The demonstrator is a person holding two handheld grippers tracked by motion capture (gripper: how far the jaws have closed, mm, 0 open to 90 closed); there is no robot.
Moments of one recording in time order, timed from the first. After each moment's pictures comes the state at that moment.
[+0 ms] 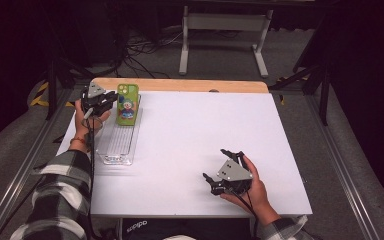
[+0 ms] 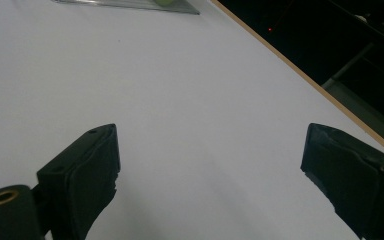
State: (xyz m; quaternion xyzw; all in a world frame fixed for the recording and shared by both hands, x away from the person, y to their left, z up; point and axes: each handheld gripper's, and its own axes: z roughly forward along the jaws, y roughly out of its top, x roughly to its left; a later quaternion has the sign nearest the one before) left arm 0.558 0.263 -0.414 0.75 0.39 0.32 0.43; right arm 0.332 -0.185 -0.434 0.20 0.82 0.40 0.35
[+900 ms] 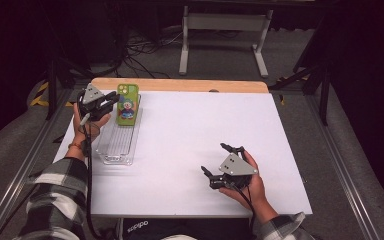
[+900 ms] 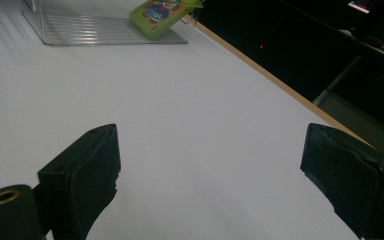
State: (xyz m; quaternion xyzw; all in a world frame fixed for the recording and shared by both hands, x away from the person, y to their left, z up) left arm 0.525 0.255 -0.398 0.74 0.35 0.32 0.47; right arm 0.339 -0.185 -0.422 0.22 0.80 0.44 0.36
